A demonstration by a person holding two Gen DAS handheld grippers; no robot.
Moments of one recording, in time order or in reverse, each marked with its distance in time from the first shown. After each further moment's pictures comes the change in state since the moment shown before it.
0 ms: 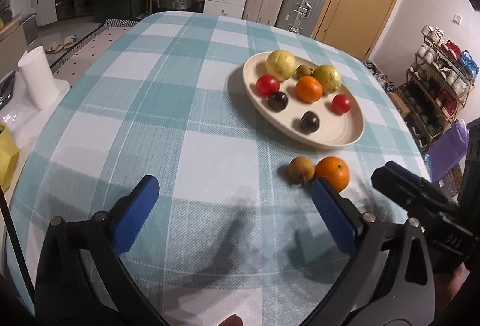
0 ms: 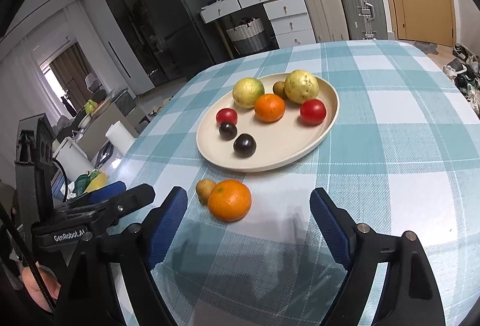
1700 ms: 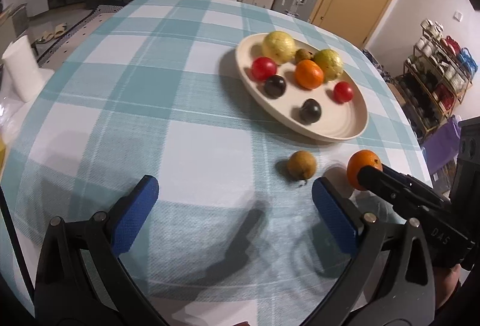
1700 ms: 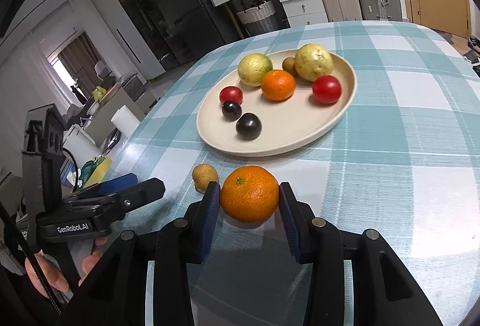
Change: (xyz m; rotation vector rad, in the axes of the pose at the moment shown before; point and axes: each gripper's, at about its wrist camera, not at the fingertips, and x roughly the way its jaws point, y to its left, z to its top) left arm 0.029 -0.008 0.007 0.006 0.081 -0.044; right arm 0.018 -0.013 -0.001 -0.005 0.070 0.068
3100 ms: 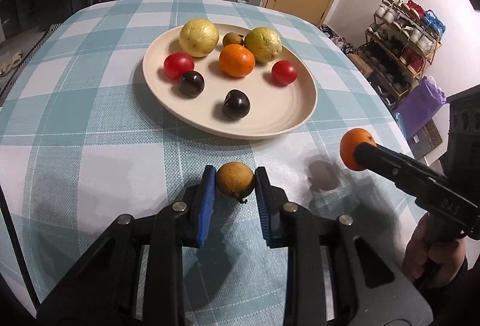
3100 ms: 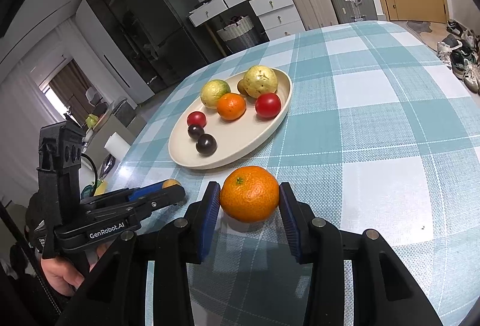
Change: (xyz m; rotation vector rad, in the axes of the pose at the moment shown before) left arm 0.025 -0.053 0.007 0.172 0.040 -0.156; right arm -0.040 -0.042 -0.004 0.096 -0.067 -0.023
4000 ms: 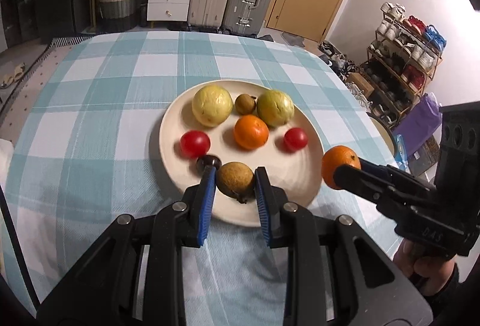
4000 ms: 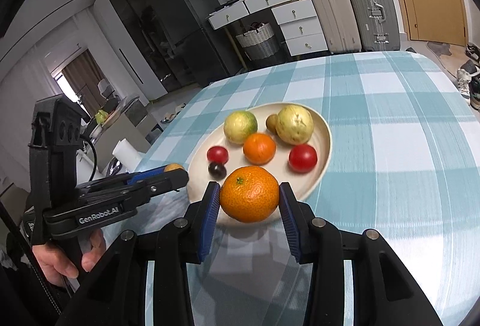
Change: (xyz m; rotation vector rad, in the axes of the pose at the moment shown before) left arm -0.010 0.017 0.077 -0.007 -0.067 0.004; right arm 0.028 0.026 0.061 -0.083 -0.024 0.048
